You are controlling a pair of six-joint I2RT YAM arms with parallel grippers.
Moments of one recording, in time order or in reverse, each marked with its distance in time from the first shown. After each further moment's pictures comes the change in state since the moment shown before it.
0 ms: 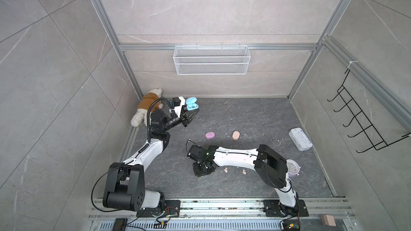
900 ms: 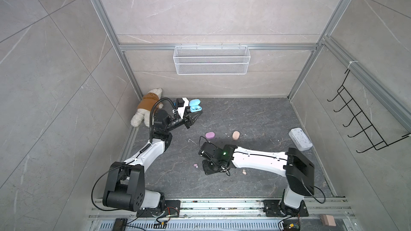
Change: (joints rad) left arm -0.055 0.007 0.006 -0.051 0.002 0.000; right arm -0.027 -0.370 -0.235 0.019 0.071 -0.023
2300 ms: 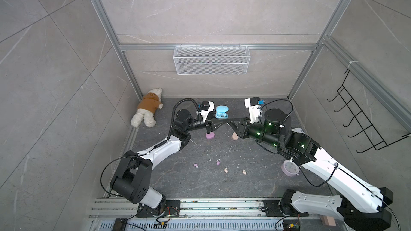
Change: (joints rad) left arm -0.321 0.109 0.117 0.071 0.051 -0.073; right arm -0.277 -0.590 0.061 0.234 0.003 -0.154
